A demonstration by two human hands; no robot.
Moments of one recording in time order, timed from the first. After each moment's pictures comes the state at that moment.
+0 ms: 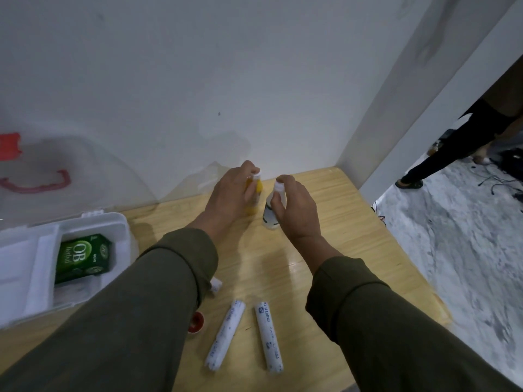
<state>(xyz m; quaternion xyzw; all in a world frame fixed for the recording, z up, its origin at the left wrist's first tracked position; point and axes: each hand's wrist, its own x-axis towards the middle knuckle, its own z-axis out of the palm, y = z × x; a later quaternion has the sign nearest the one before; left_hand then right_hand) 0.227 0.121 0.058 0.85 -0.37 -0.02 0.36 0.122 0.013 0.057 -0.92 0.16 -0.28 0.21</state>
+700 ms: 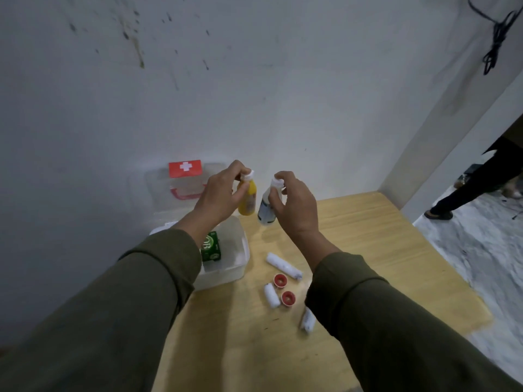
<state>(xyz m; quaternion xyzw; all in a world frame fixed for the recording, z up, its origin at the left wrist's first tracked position) 0.257 0.341 0.163 0.84 -0.35 0.05 0.41 0.158 0.209 0.159 -0.90 0.13 -0.33 0.25</state>
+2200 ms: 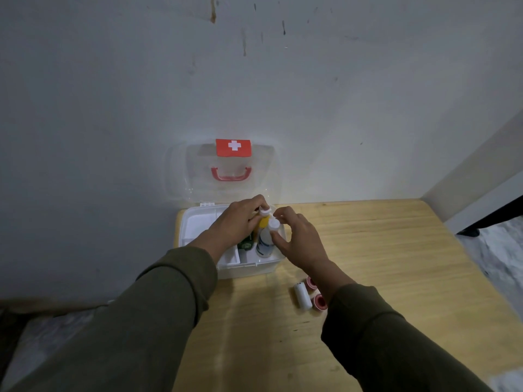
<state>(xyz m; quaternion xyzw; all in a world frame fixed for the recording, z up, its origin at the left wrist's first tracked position) 0.267 0.403 0.079 0.86 -0.34 -0.10 0.37 0.172 0.260 0.074 -0.95 0.04 -0.13 0.28</state>
